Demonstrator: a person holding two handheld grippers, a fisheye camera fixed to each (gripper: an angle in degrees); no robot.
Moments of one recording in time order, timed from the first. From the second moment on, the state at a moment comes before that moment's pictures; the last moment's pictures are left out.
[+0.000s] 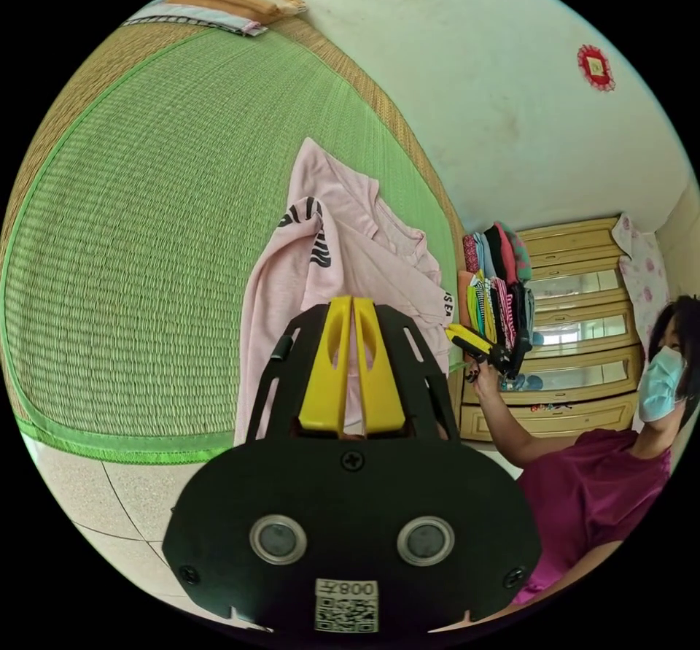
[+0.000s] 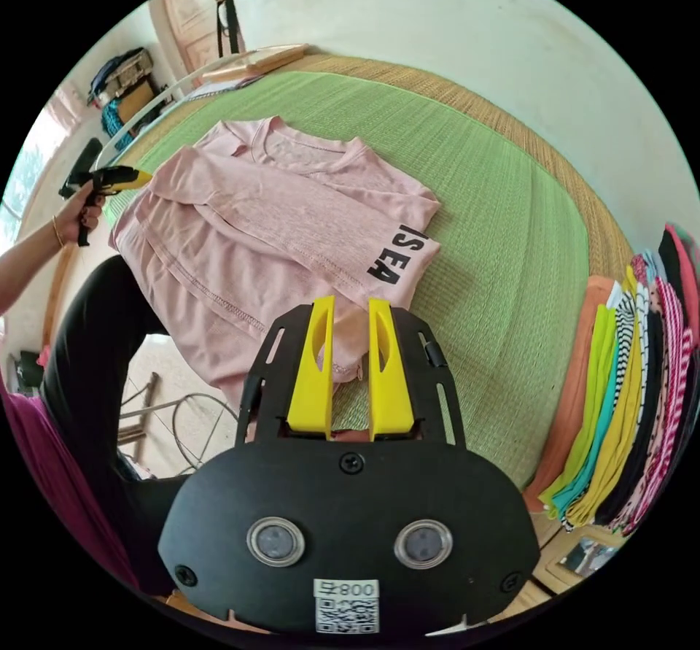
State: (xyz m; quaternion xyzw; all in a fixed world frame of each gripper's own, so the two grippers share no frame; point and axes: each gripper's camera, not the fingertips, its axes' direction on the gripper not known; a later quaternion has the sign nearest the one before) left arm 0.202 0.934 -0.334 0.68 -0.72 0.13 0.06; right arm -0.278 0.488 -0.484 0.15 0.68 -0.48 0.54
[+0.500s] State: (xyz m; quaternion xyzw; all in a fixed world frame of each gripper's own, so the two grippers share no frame) left arm 0.179 0.899 -0.351 0.67 -0.73 0.09 0.03; right arm -0.304 0.518 -0.395 0.14 0.71 -0.49 0.49
